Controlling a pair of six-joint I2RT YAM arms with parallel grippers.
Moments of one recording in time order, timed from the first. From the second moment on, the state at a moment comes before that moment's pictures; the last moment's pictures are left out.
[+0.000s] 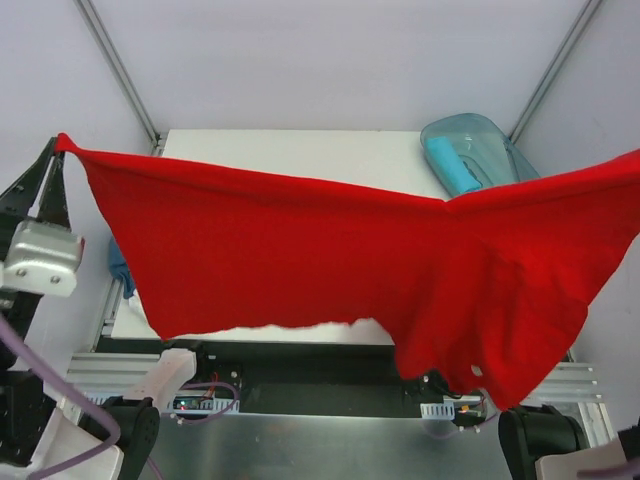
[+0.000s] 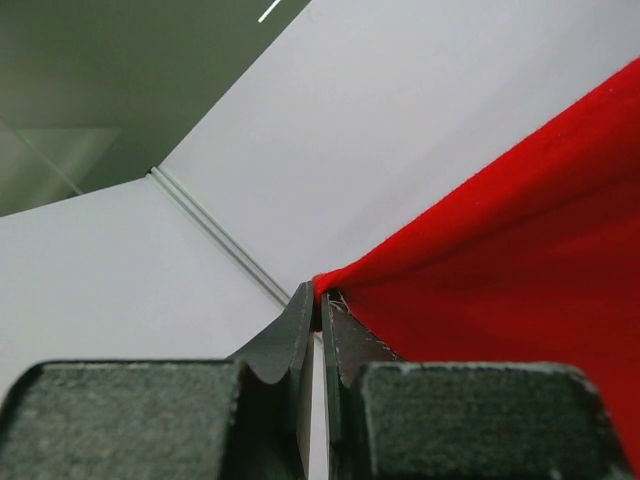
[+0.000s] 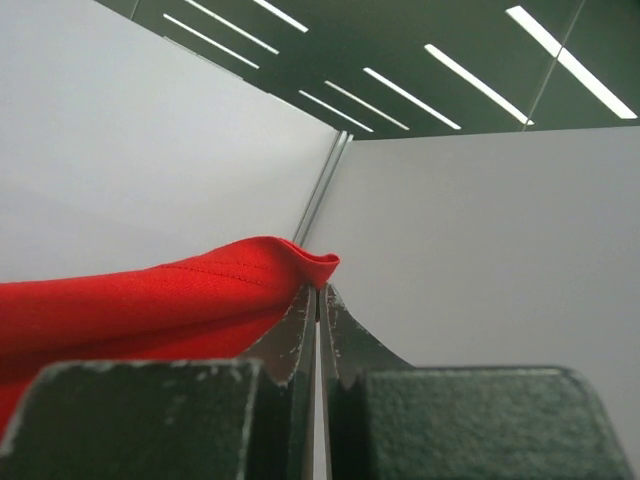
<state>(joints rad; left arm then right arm) -0.01 0.94 2.32 -0.89 0.34 0.67 -0.05 0.95 2.44 -0.79 -0.01 -0.54</state>
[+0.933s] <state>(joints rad) -0.03 1.92 1.65 -0.78 0.38 0.76 0.05 2.09 1.89 -0.48 -0.22 -0.54</state>
